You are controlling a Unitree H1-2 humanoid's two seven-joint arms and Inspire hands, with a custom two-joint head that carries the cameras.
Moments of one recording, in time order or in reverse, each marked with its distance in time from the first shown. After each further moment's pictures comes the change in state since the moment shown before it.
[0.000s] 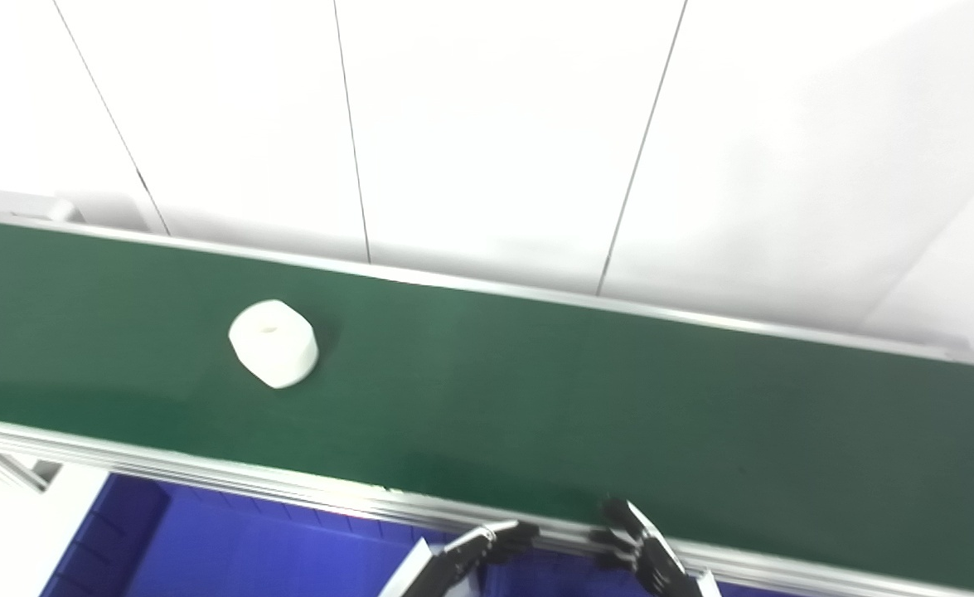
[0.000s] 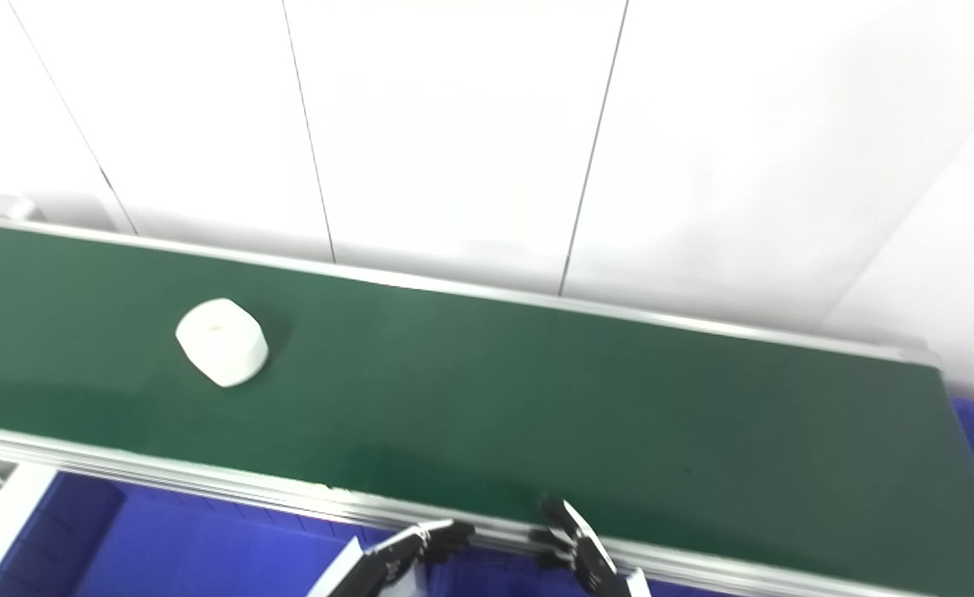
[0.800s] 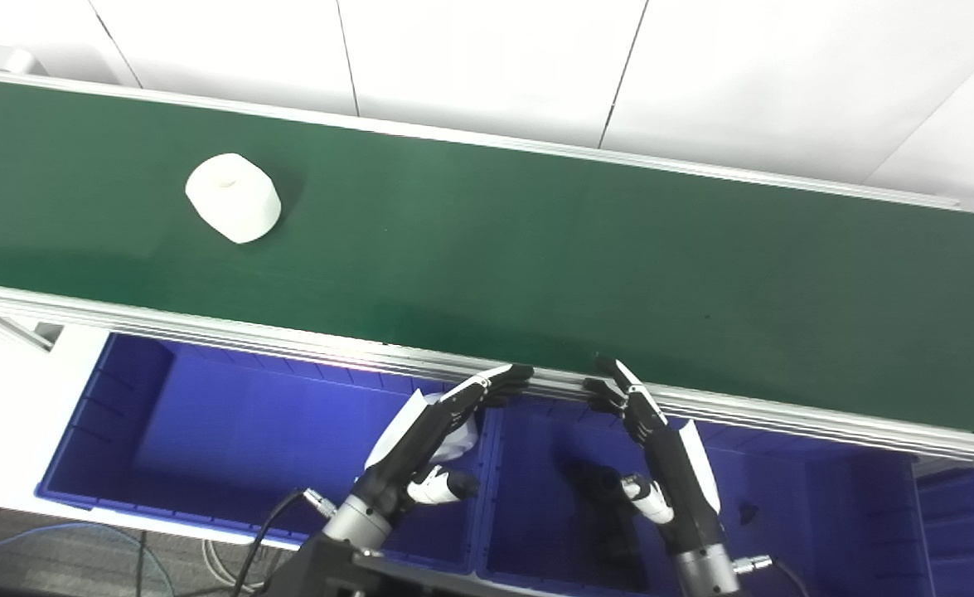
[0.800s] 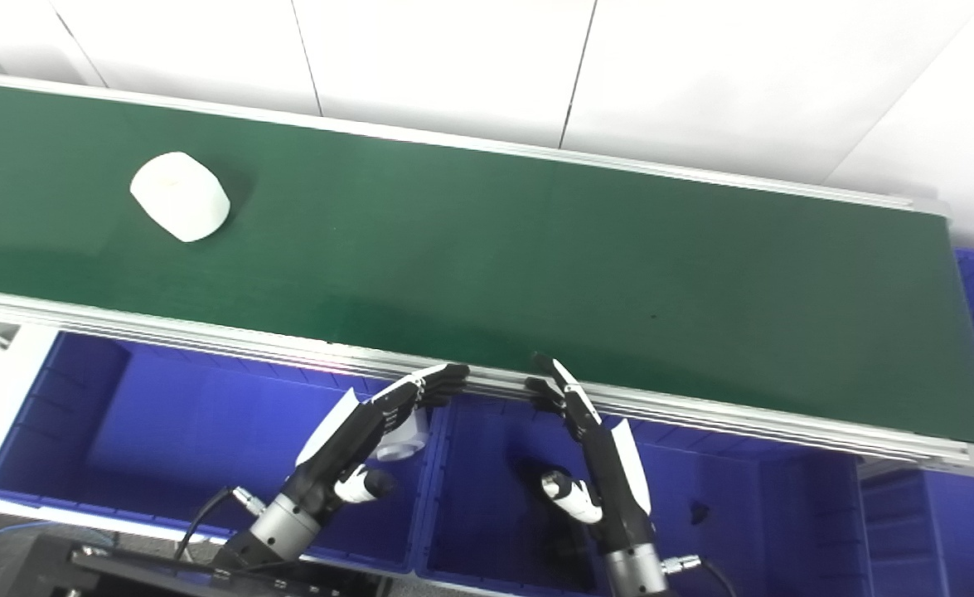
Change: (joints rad) left arm 0.048 -0.028 0.055 -0.079 -0.019 0.003 -0.089; right arm 0.036 -0.006 0.002 -0.076 -0.025 0.030 -0.002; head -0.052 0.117
